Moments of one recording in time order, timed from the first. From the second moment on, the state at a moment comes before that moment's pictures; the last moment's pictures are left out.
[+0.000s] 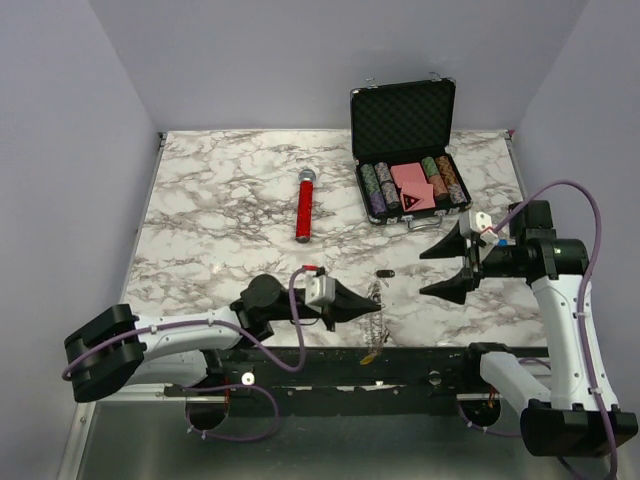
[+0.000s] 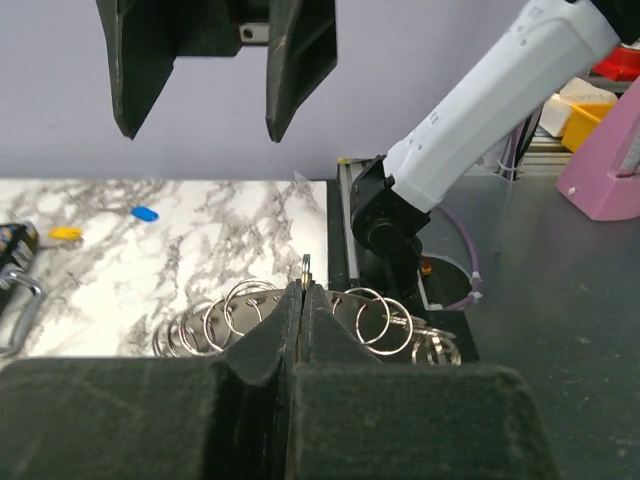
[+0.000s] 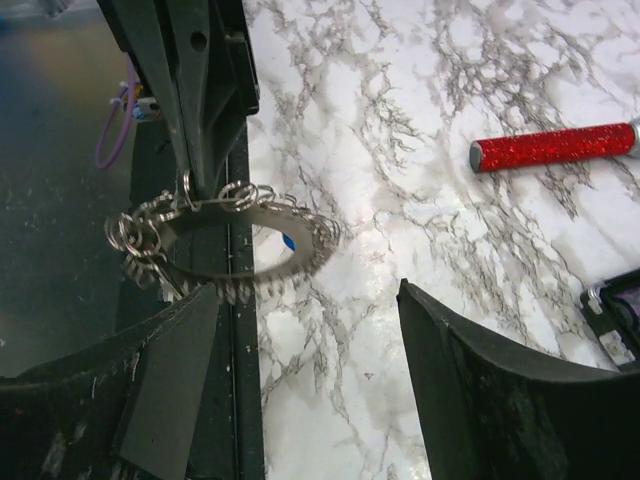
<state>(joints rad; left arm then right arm) -1.11 1.17 0.48 0.92 0.46 -0.13 -0.05 0.93 1.11 -1.34 -1.34 -1.13</state>
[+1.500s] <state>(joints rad) -1.16 1.19 0.29 1.30 0.21 -0.11 0.47 1.24 1.15 -1.24 -1.38 -1.23</state>
